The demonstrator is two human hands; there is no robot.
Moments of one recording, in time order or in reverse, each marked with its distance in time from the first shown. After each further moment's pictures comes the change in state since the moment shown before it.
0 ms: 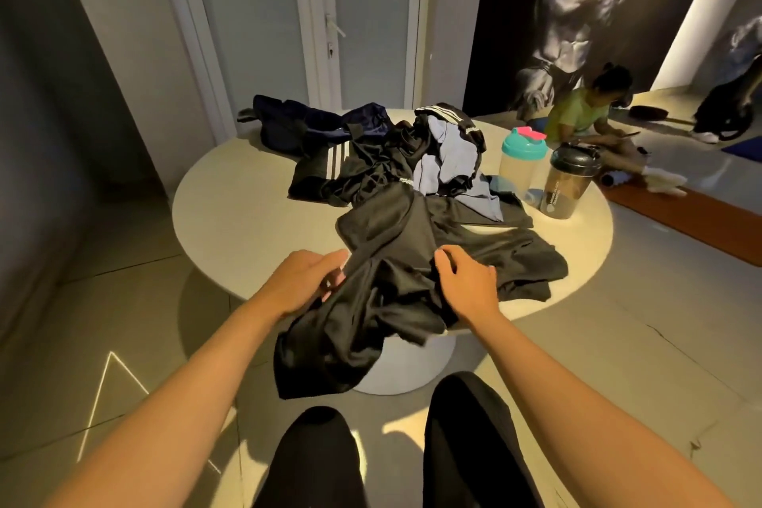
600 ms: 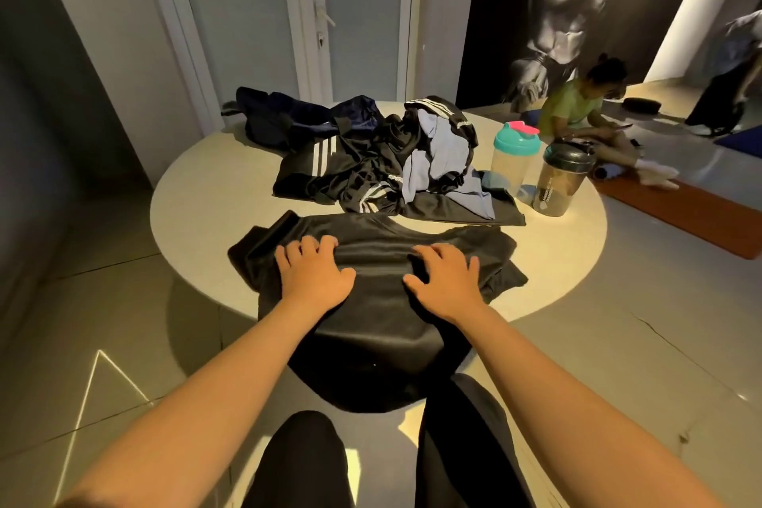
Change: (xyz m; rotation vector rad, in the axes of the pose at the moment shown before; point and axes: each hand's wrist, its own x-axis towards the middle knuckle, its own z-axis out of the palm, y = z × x) left_hand 0.065 -0.021 0.057 0.846 0.261 -0.061; right_hand 0.018 0.004 0.005 -0.329 -0.208 -0.130
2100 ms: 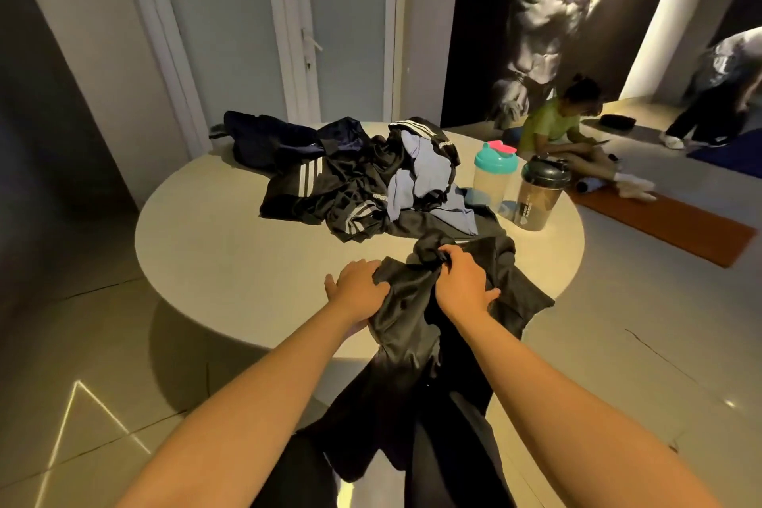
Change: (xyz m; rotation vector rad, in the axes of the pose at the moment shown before) left_hand 0.019 0.071 0.023 -0.418 -0.303 0.067; right_hand 0.002 0.009 -0.027 0.324 0.290 0.387
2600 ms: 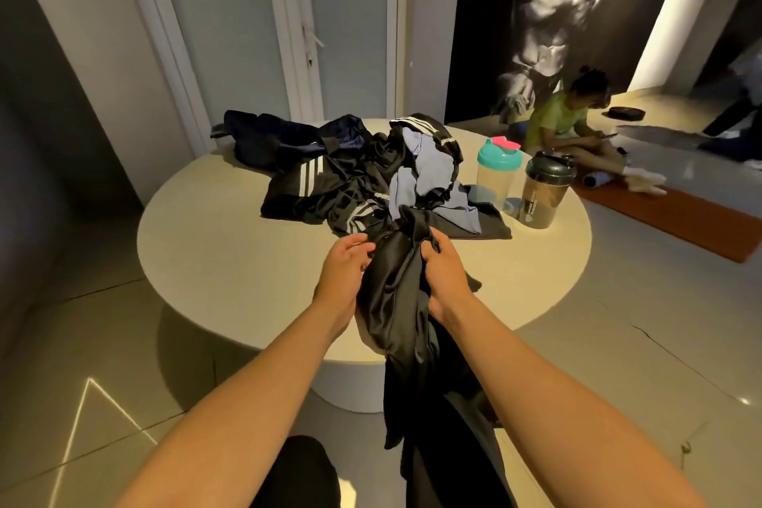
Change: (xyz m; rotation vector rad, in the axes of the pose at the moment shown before) left_hand -0.023 0.014 -0.027 -1.069 0.210 -0.052; right_hand 0.003 -0.037 0.013 1.156 -0.273 0.185
